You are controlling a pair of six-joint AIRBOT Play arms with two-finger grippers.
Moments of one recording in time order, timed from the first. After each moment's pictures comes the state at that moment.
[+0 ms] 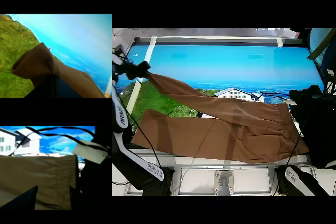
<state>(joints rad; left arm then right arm) 0.35 -1.91 1.98 1.30 -1.09 -1.62 -0.42 -1.00 0.95 -1.21 1.05 1.19</state>
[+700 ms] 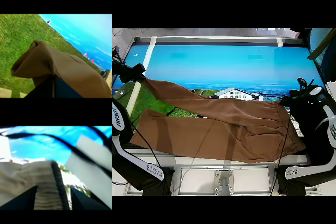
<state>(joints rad) 0.38 -1.87 1.99 1.30 -1.28 -1.59 -0.36 -1.60 1.13 -1.15 0.93 1.12</state>
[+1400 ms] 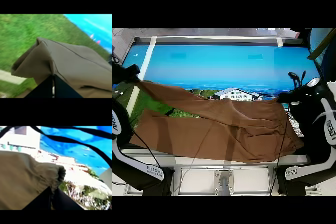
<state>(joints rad) 0.39 -1.76 1.99 1.46 -1.46 -1.57 -0.30 -1.59 1.29 -1.14 1.18 1.00</state>
